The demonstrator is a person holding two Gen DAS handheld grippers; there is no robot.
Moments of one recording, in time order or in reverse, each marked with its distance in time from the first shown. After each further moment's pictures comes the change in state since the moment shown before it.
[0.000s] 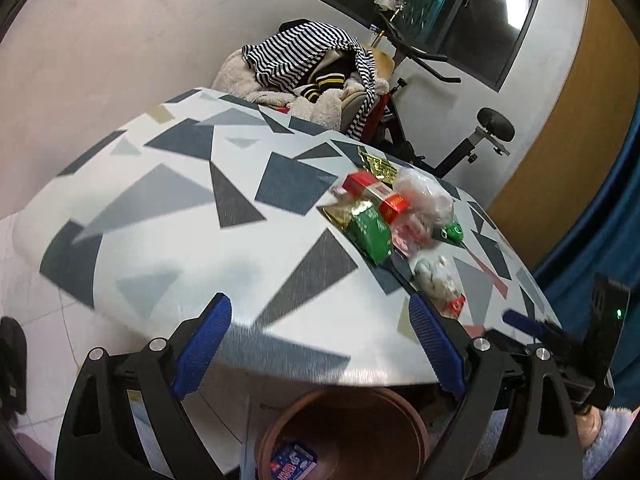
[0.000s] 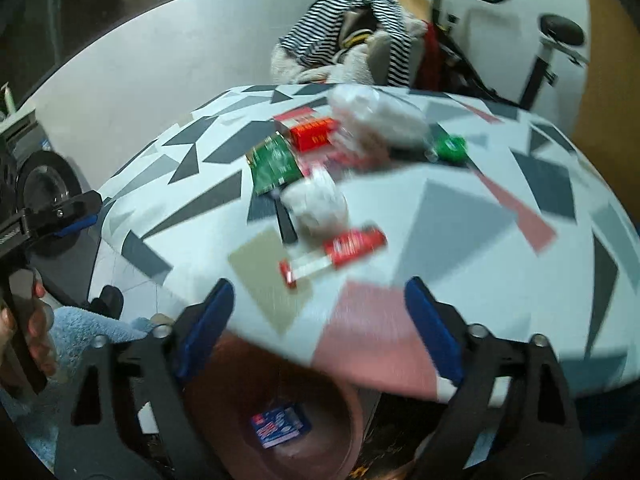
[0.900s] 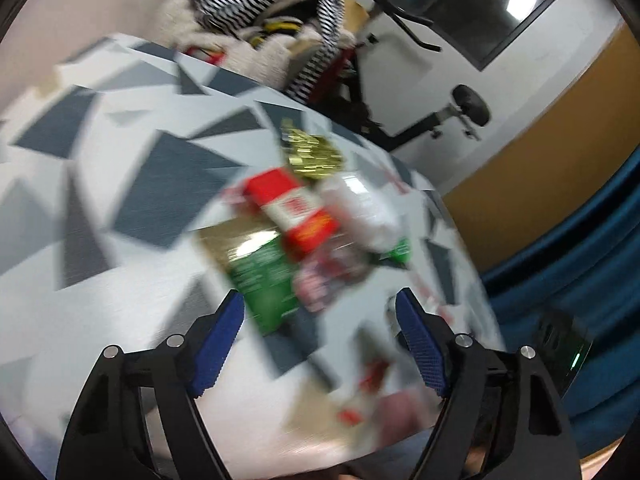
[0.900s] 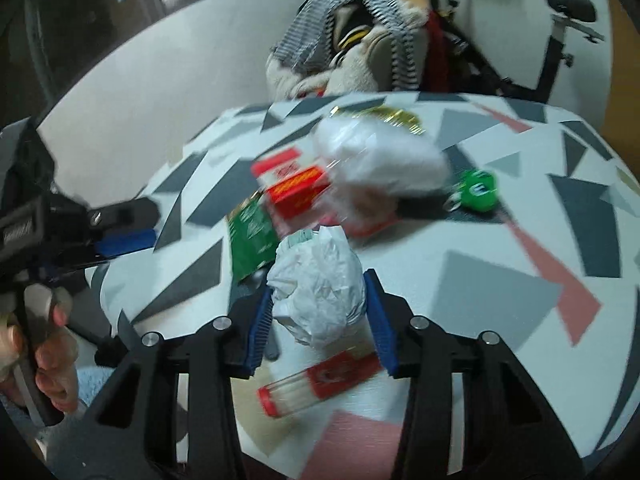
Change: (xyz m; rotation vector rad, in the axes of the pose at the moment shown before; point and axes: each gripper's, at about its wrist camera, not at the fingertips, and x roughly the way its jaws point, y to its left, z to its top) left arm 0.120 -0.066 0.088 -0.108 0.242 -0.261; right arm 0.035 -0.050 0.058 0.144 -0.028 0.066
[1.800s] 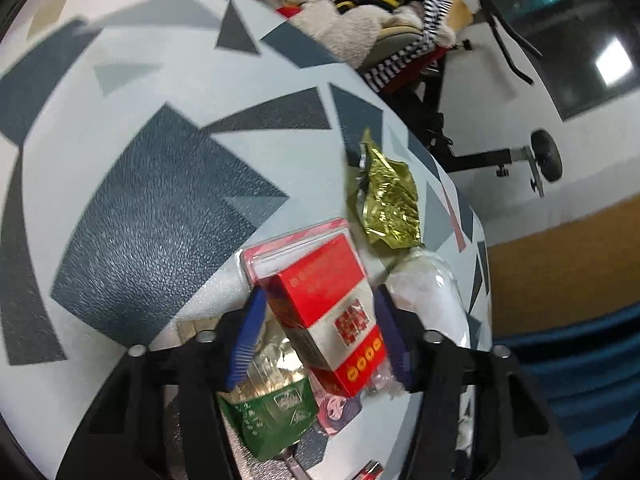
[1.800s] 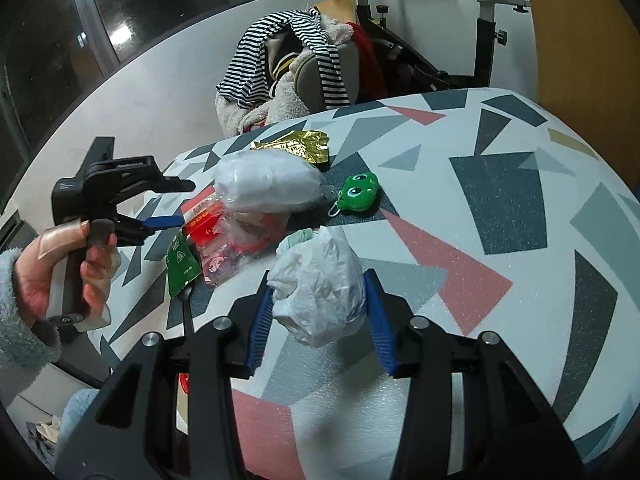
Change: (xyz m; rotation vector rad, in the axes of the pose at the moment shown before) left arm 0.088 0.061 0.076 -0.328 0.096 0.116; right arm -0.033 -0.080 -0.014 0.147 -0.057 -0.045
